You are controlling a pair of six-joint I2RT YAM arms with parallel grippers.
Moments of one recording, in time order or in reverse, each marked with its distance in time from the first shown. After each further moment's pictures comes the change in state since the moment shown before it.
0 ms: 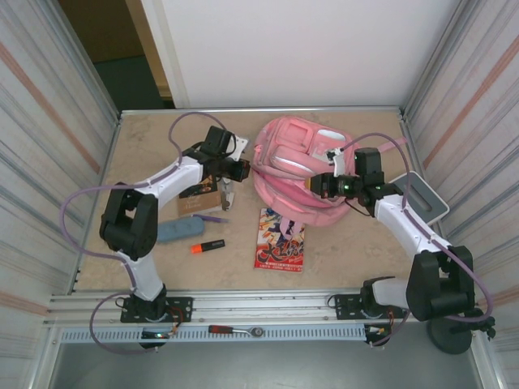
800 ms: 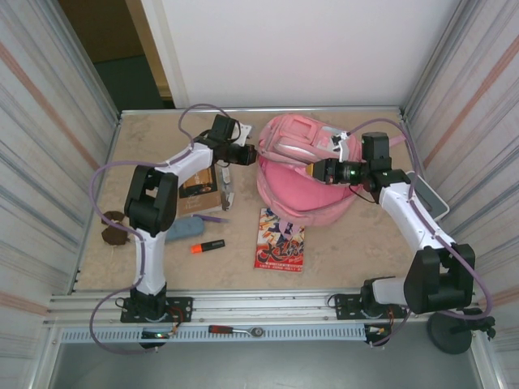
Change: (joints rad) left arm 0.047 0.276 0.259 0.071 0.103 -0.059; right arm -0.030 0.045 0.180 -0.118 -0.091 0.028
